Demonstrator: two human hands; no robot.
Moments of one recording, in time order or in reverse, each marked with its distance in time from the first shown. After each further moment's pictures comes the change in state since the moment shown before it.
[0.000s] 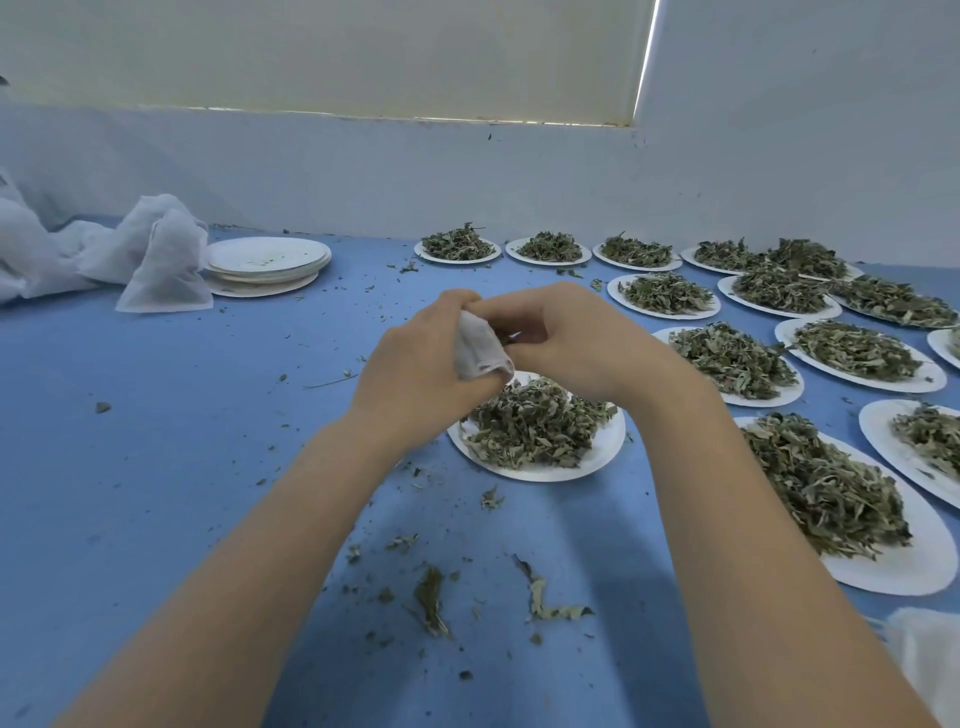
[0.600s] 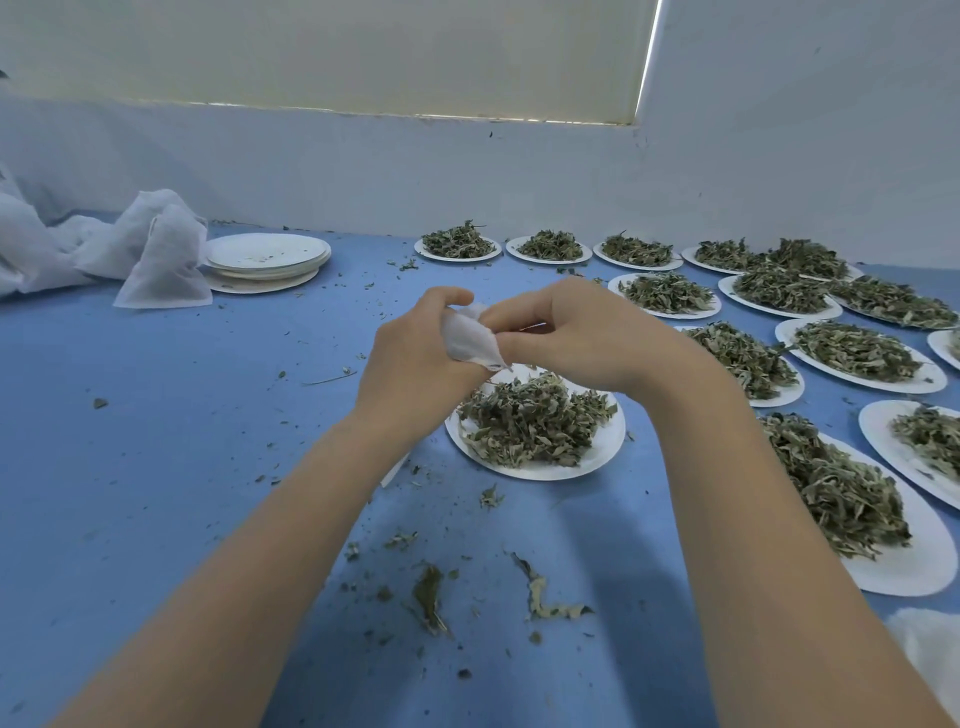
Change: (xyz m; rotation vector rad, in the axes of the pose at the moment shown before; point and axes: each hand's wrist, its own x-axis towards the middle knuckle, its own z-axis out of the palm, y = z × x) left_hand 0.003 -0.007 0.005 -0.192 0.080 -0.123; right_hand -0.001 -0.004 -0.008 -0.073 -0.036 0.120
